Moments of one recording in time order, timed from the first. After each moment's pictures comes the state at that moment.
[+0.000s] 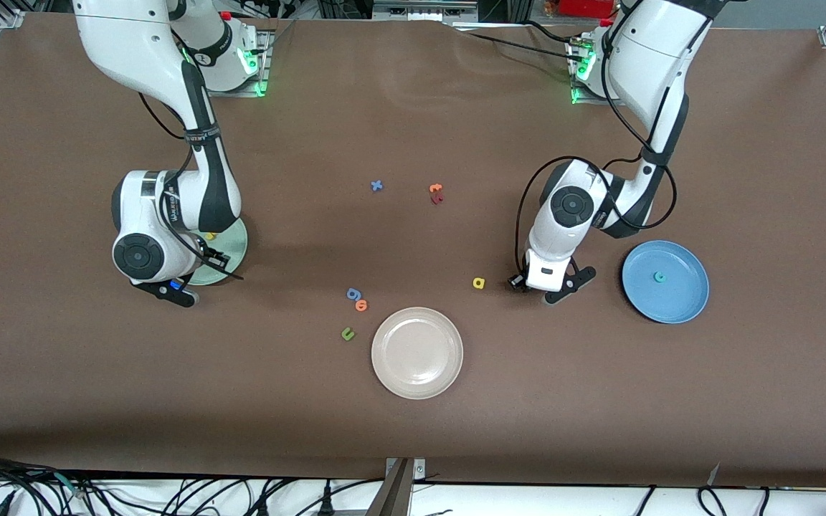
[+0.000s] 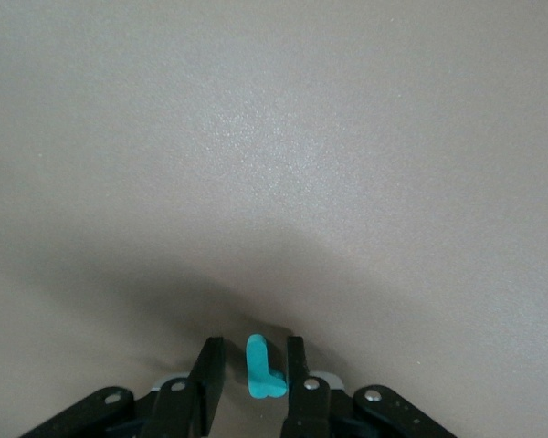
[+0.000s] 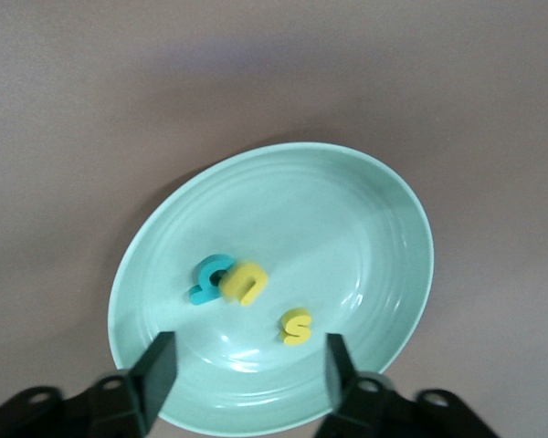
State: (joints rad) left arm -0.41 0.61 -0.01 -1.95 0.08 2.64 -1.07; right arm 0.65 0.60 -0.53 -1.79 0.16 1.94 0.45
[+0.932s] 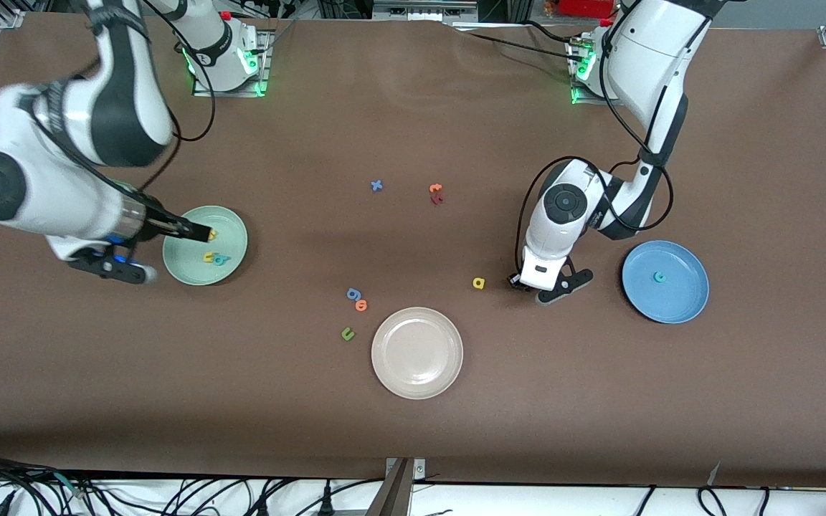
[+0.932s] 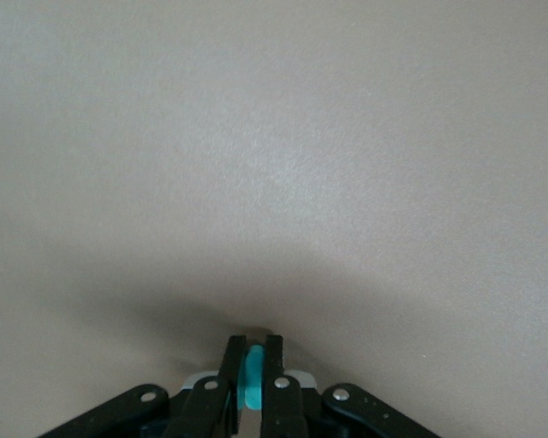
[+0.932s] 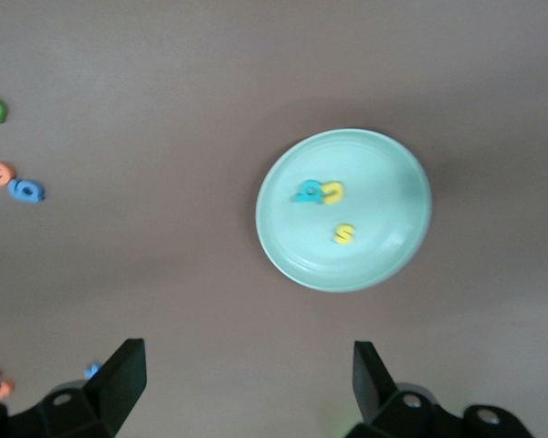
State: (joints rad) left arm -0.41 0.61 0.00 -1.94 0.17 2.64 -0.99; right arm 0.65 0.33 -0.59 -1.51 0.22 1.54 0.26
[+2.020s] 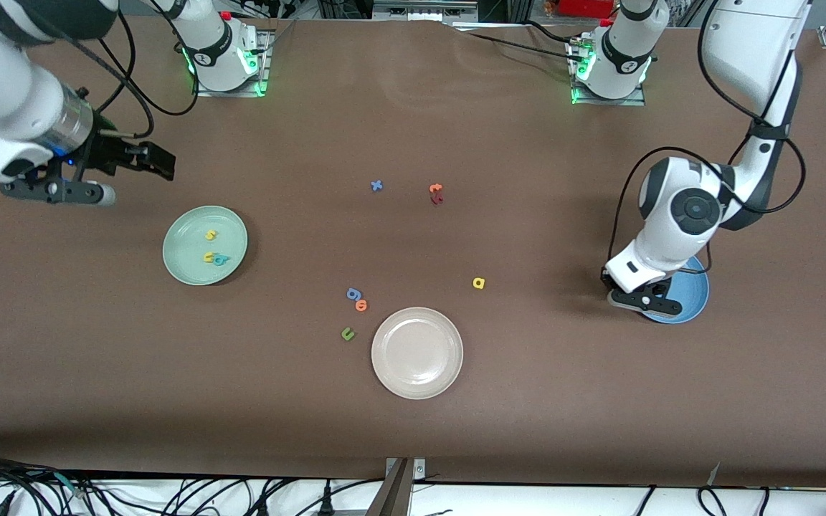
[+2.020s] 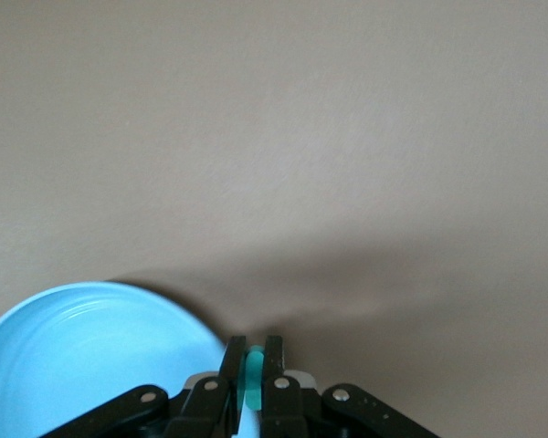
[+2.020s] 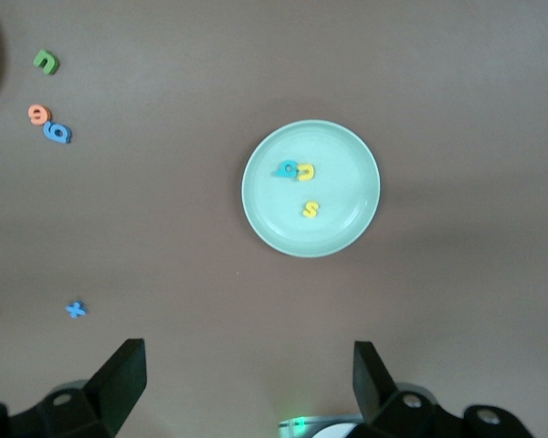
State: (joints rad) left arm -0.12 0.42 0.01 -2.02 0.13 2.51 0.08; right arm 0.16 0.00 0.05 -1.68 0.00 1.55 0.34
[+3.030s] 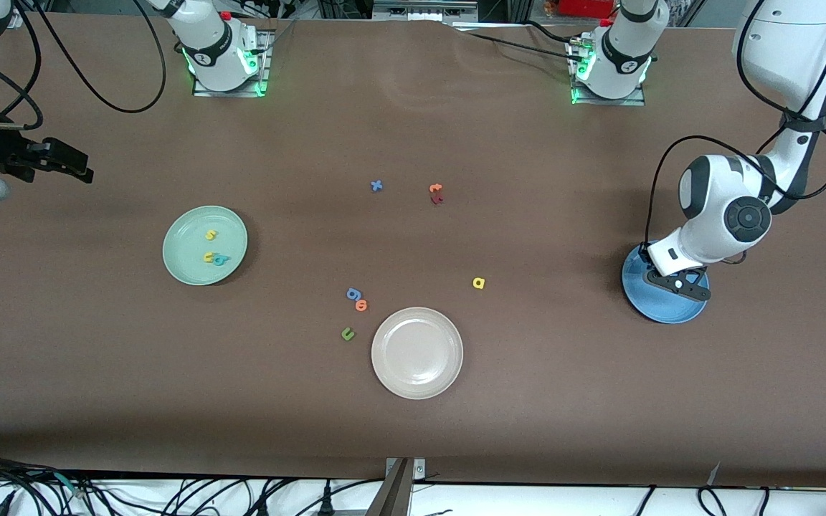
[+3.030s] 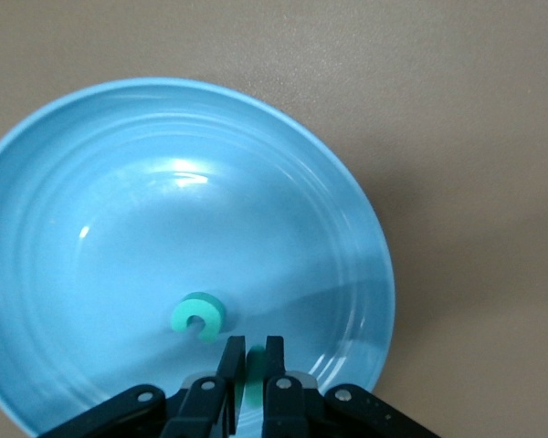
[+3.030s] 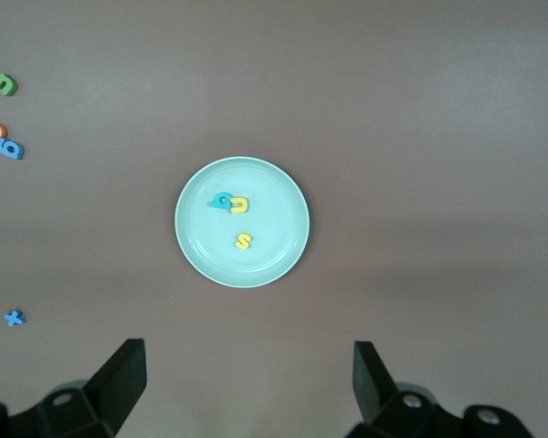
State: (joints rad) left arm -0.01 0.42 0.04 -2.12 0.05 2.45 0.33; right arm -0.02 -0.01 0.00 -1.70 0.01 1.62 -0.02
